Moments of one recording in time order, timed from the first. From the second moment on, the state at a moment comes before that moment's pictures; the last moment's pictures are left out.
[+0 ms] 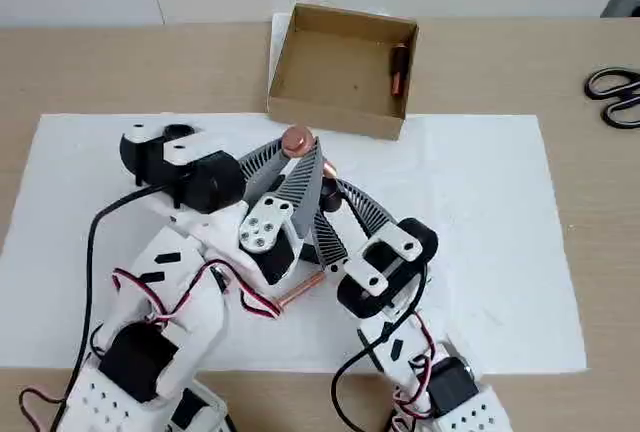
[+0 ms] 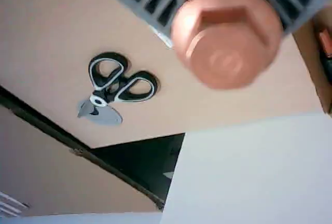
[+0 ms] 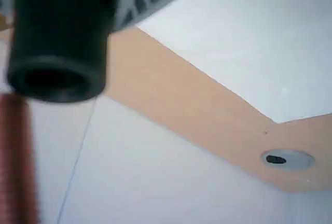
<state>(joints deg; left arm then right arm) 30.6 -68.3 48.3 35.2 19.4 -33.4 -102.9 96.2 10.1 6.2</state>
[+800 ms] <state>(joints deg) 29.0 -68.1 40.7 46.3 21.1 -33.4 -102.9 96.2 10.1 6.2</state>
